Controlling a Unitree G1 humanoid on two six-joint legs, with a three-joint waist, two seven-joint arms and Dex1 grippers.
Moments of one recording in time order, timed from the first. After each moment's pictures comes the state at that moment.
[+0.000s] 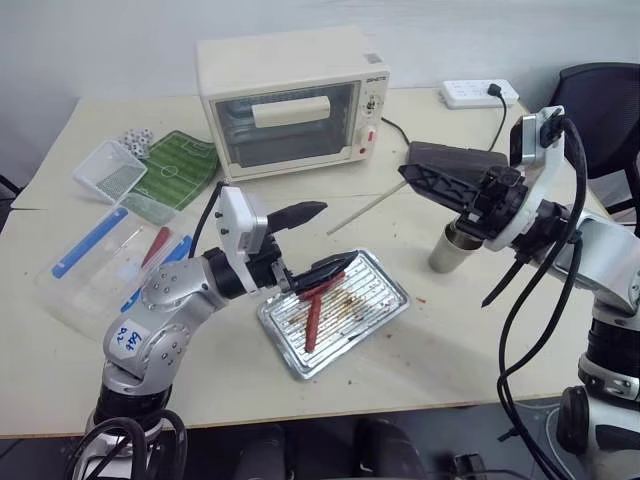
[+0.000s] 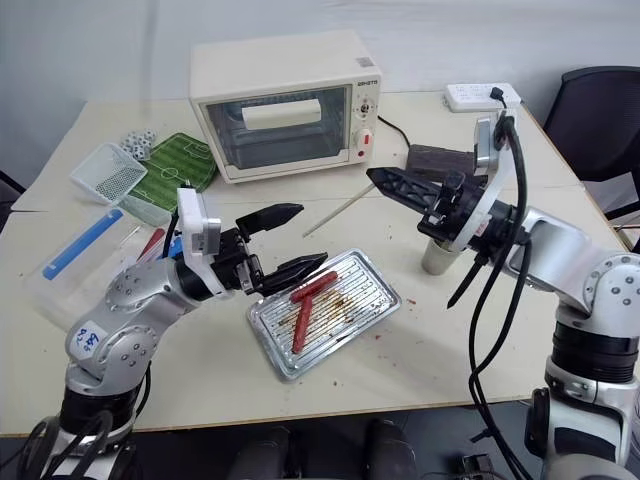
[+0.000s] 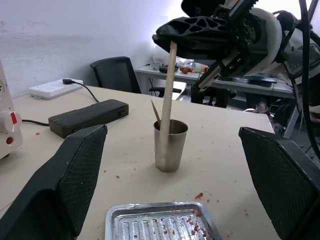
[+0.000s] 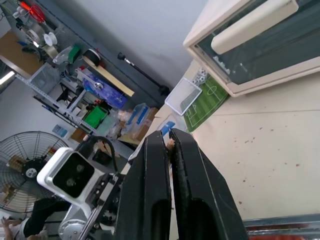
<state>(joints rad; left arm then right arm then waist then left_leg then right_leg) -0.42 0.43 0.00 -0.46 -0.64 0.52 -0.61 -0.64 -0.62 -0.30 -0.21 1.95 1.08 -0.13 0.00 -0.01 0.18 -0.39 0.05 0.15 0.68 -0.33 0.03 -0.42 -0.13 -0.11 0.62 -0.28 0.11</state>
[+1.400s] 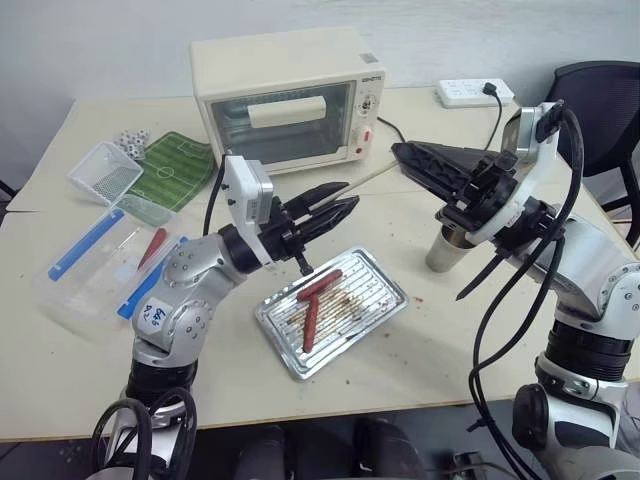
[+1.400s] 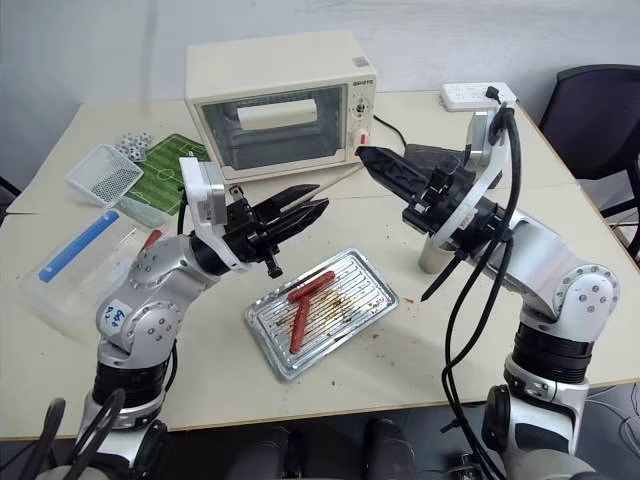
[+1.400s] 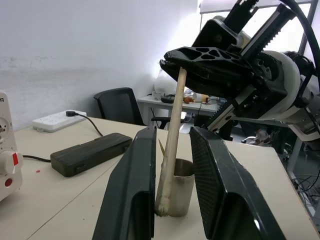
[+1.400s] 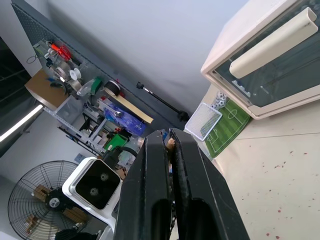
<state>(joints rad) -0.54 0.32 0.00 -0.37 -0.62 0.47 -0.60 -0.67 -0.43 -0.36 -0.22 1.95 1.04 -0.25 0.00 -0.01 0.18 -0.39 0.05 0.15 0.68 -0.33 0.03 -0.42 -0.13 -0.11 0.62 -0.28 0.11</state>
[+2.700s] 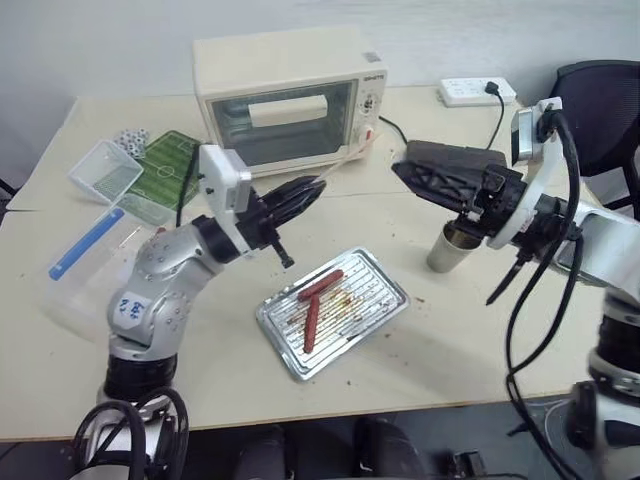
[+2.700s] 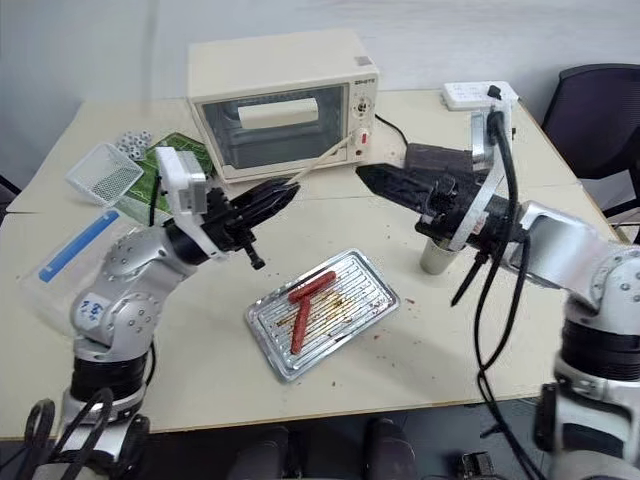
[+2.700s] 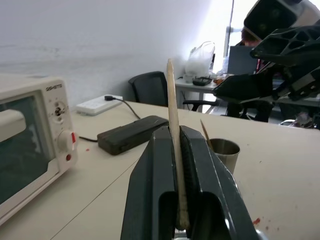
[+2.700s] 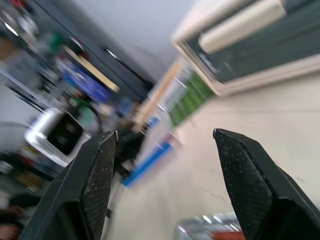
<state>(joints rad) -0.52 0.46 0.09 -0.36 -0.59 0.50 -0.57 -0.70 -0.76 -0.25 -0.22 1.88 1.12 -0.16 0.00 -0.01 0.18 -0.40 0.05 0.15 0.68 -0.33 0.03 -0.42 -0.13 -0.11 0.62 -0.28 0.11</state>
